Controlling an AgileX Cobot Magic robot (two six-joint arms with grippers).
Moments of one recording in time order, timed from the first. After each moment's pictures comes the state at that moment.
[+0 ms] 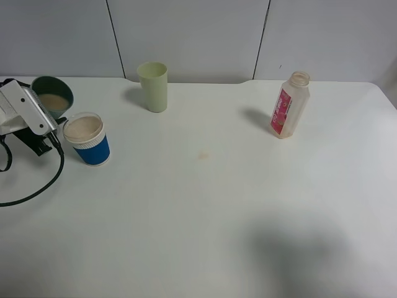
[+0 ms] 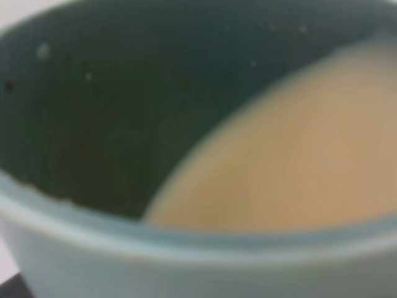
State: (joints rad) left arm 0.26 1.74 -0.48 0.70 -0.89 0.59; right arm -0.05 0.00 -0.49 0.01 1.07 -0.03
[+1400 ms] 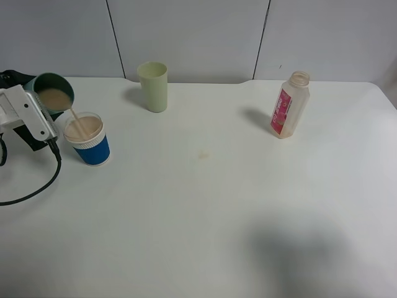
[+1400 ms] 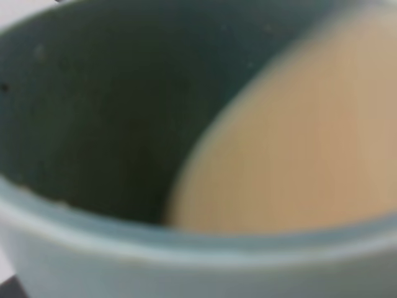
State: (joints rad) left arm 0.26 1.74 -0.48 0.66 -0.97 0.83; right arm -0.05 0.00 -0.49 0.01 1.07 -0.03
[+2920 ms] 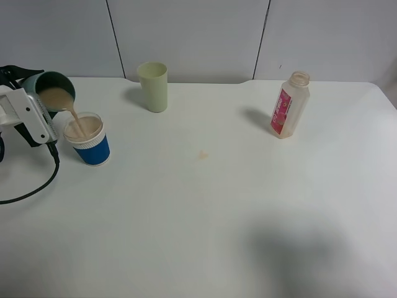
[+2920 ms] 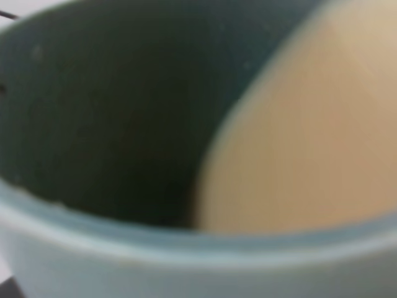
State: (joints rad) left arm 0.26 1.74 -0.48 0.65 -1.03 0.95; right arm -0.05 0.00 -0.49 0.01 1.07 -0.03
